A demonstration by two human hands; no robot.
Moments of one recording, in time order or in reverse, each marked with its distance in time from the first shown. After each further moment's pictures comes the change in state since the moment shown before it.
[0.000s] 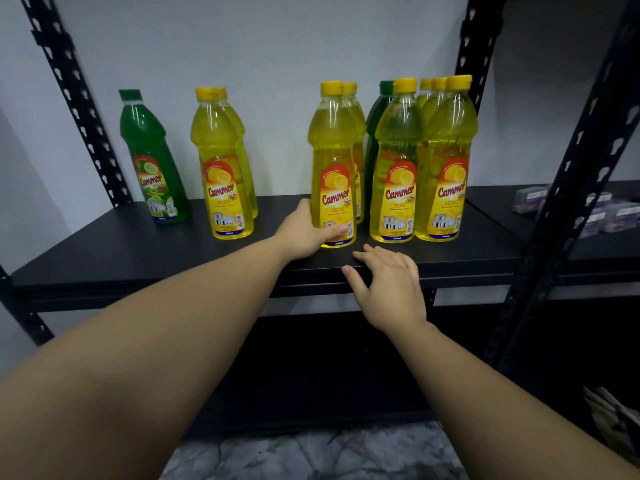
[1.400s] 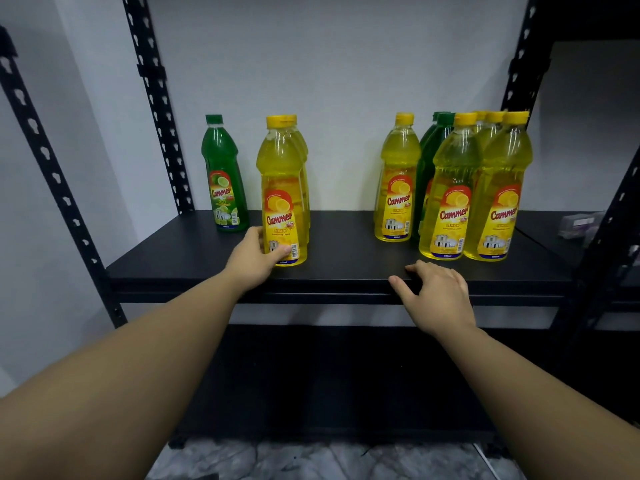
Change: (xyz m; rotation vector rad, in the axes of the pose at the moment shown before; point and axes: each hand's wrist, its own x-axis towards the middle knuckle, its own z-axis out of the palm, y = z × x) left_hand -0.093 -0.095 -0.138 -0.069 0.221 -0.146; right_hand 0.006 -0.023 -0.008 -0.053 -0.055 0.100
